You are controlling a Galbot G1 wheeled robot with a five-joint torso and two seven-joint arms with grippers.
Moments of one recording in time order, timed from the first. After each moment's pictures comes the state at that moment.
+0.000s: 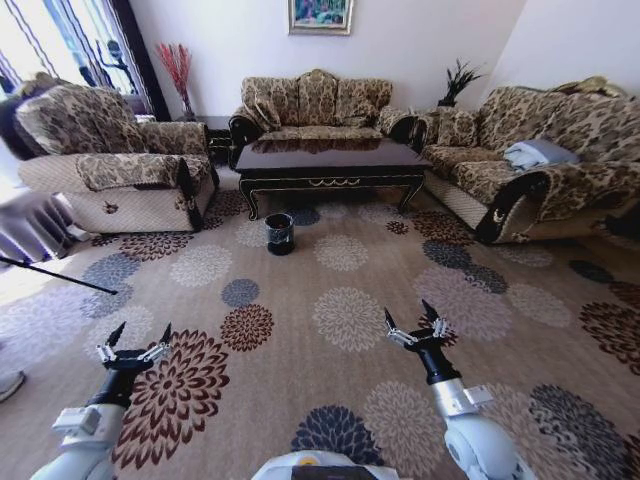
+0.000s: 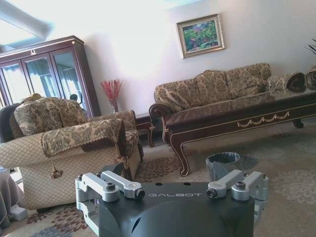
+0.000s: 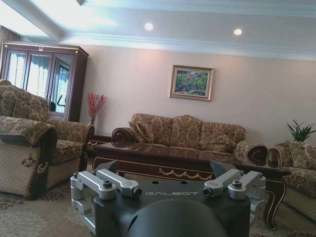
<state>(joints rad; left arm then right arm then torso) 1.93 -1.08 -0.94 -2.14 -0.42 -0.21 -0.09 -1.70 1.11 0.59 2.13 0.27 0.31 0.04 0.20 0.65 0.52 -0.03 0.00</state>
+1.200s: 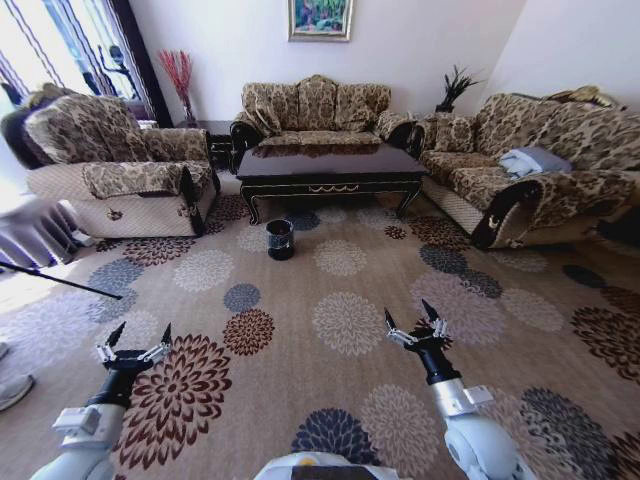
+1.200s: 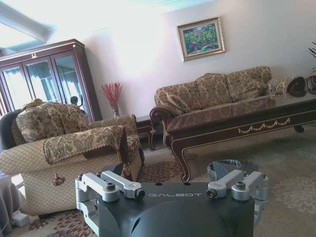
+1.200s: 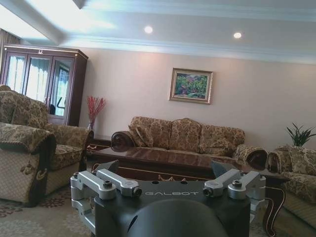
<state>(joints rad) 1.93 -1.08 -0.94 -2.14 -0.42 -0.21 -0.09 -1.70 1.11 0.59 2.13 0.27 0.31 0.04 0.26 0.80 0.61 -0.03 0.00</state>
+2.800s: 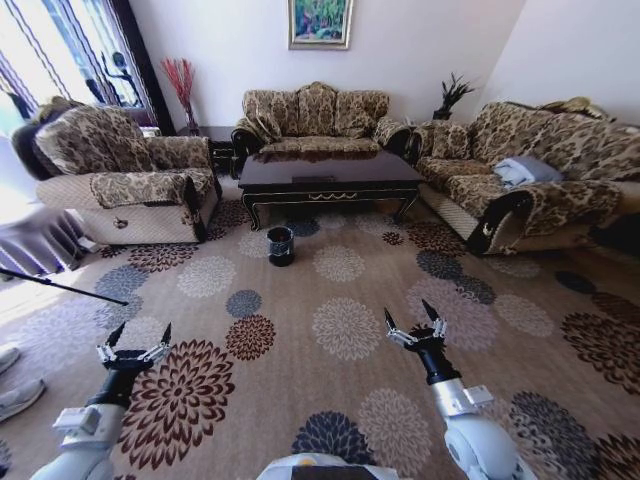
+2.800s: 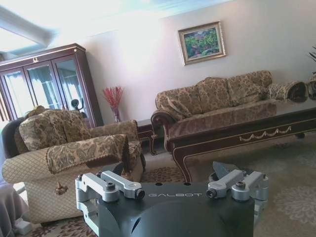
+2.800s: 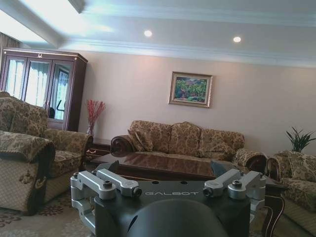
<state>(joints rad) 1.93 -1.08 -0.94 -2.14 -0.42 -0.21 -0.09 -1.70 1.11 0.59 2.13 0.27 0.31 0.04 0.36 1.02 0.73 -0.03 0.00</state>
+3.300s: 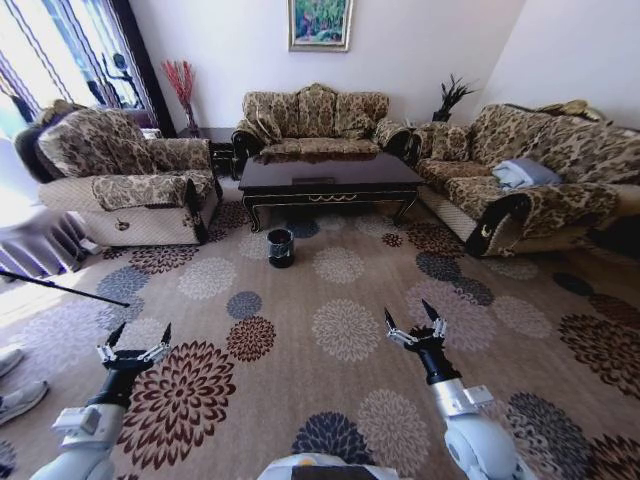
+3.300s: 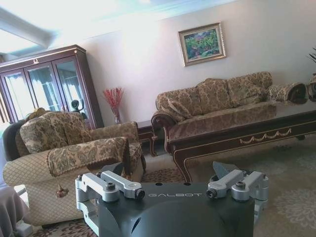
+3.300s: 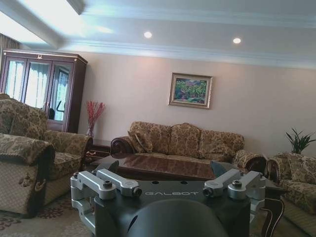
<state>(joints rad) 1.93 -1.08 -0.94 -2.14 -0.42 -0.21 -0.09 -1.70 1.11 0.59 2.13 0.27 0.31 0.04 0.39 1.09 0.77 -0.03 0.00</state>
